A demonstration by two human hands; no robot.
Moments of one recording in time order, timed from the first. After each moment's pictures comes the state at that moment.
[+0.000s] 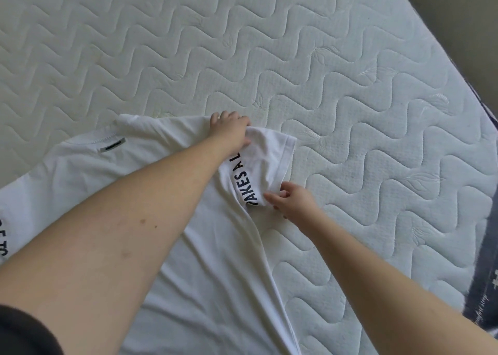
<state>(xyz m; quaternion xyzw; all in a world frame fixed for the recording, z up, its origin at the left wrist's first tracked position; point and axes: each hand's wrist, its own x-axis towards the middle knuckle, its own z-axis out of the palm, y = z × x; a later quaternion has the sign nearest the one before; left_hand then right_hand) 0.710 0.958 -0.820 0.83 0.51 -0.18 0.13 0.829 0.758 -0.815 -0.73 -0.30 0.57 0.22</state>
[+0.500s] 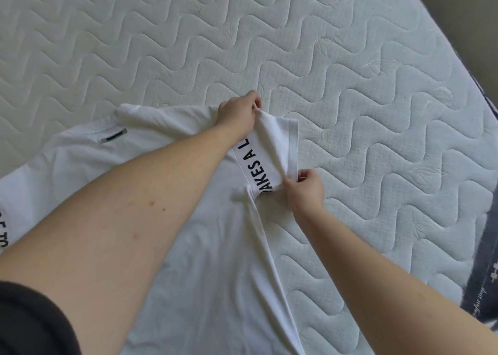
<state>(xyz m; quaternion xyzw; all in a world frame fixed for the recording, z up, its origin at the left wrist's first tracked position) 0.723 0.959 -0.816 0.80 0.54 0.02 0.25 0.822 0.766 -0.819 -0.83 -0.12 0.44 0.32</state>
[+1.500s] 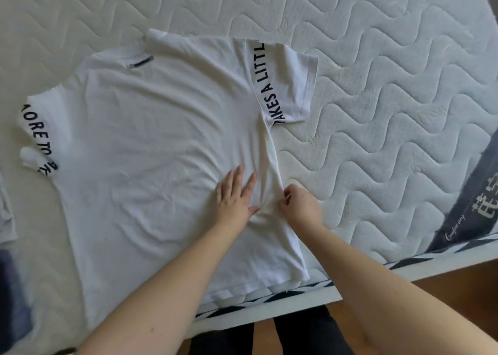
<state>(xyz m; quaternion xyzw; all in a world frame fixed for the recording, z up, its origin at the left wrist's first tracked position) 0.588 0.614 -0.834 0.78 0.56 -0.20 0.20 0.764 0.592 -0.798 -0.78 -0.44 0.44 0.00</state>
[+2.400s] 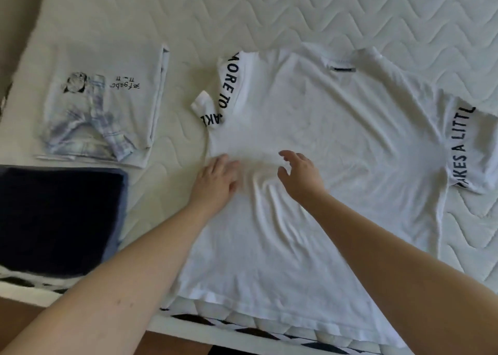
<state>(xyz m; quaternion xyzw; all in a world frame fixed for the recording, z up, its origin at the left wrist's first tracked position) 0.195 0.634 -0.815 0.69 0.69 -0.06 0.18 0.411 0.707 -0.774 -0.60 -0.70 0.38 0.02</state>
